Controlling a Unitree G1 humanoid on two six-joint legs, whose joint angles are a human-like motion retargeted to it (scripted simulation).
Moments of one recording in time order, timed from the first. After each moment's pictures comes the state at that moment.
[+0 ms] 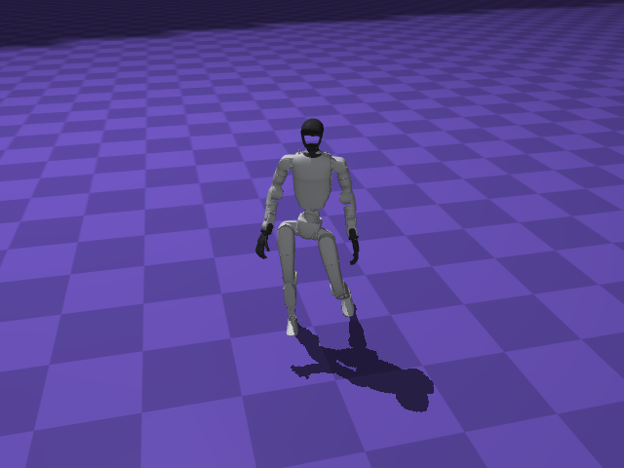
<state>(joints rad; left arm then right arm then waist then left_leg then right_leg) 0.05 0.26 -0.21 1.10 -0.44 -0.06 0.12 0.01 -0.37 0.42 0.98 -0.18 0.01 -0.20 0.00 0.21 -0.03 -0.10 0.47 0.00 0.97 -0.41 -0.12 -0.08 0.27 0.07 0.16 -0.21 0.06</state>
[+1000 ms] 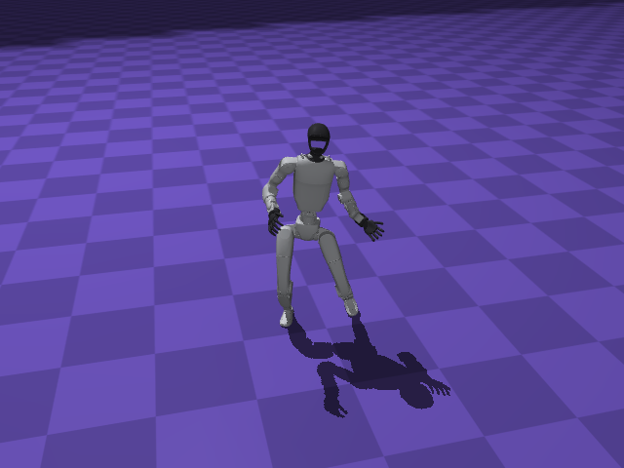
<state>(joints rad) 0.21 0.30 0.15 0.06 -1.04 -0.27 0.33 0.18 -0.45 0.19 -0.08 -0.02 -0.10 -0.35 0.23 -0.07 -0.04 -0.33 0.45 0.07 1.19 -0.53 0.01 -0.39 0.05 -0.01 0.88 -0.71 0.00</state>
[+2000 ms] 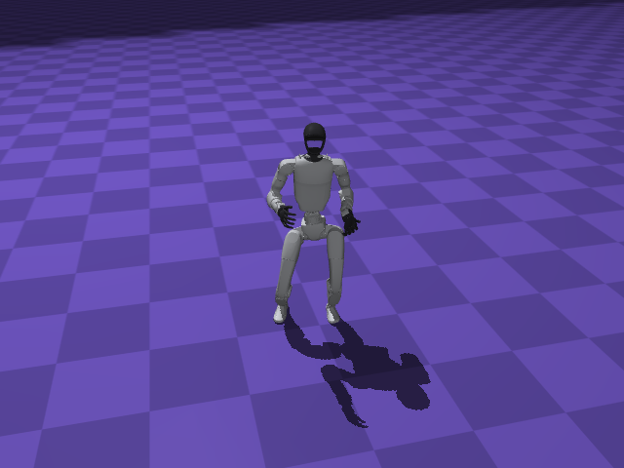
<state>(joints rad) 0.22 0.30 -0.20 -0.16 -1.15 -0.14 0.22 -0.01 -0.36 0.20 -0.19 0.16 -0.06 -0.19 0.17 -0.19 -0.01 -0.24 -0.08 0.24 0.74 -0.76 0.22 -0.45 -0.31 0.13 1.06 -0.73 0.16</state>
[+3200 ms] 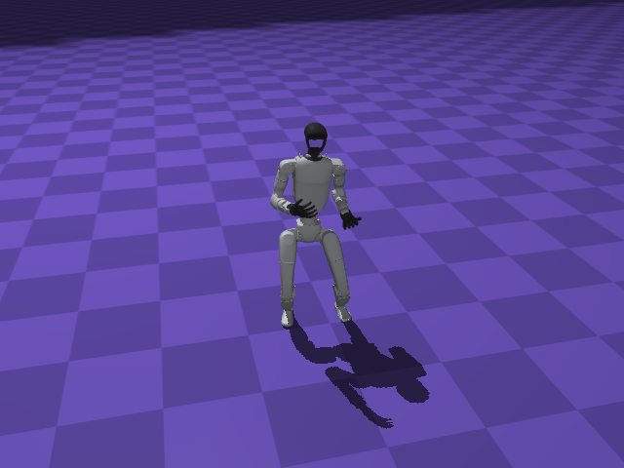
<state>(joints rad) 0.31 0.19 -0.14 -0.15 -1.30 -0.08 -0.08 -0.05 -0.24 0.23 -0.17 0.81 -0.07 0.11 0.09 -0.03 -0.02 -0.30 0.28 0.00 0.99 -0.83 0.03 -0.28 -0.03 -0.13 0.96 -0.81 -0.03</state>
